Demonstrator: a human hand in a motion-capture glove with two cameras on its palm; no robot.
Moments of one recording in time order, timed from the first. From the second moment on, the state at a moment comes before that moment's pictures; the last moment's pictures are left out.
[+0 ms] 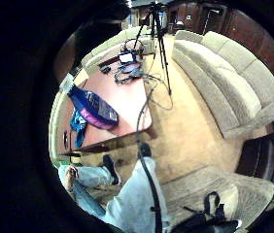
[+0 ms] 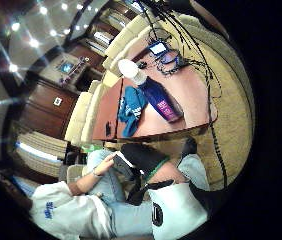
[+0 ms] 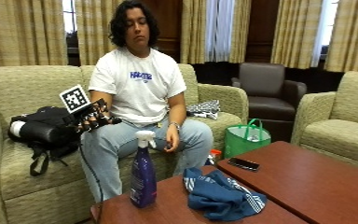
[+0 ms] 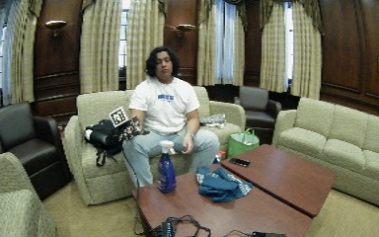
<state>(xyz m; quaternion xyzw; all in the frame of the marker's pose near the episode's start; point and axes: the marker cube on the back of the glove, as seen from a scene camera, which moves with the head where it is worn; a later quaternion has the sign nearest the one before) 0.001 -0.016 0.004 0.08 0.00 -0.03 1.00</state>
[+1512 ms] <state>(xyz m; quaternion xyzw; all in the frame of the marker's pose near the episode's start) -0.007 -0.117 0.098 0.11 -0.34 0.05 0.93</state>
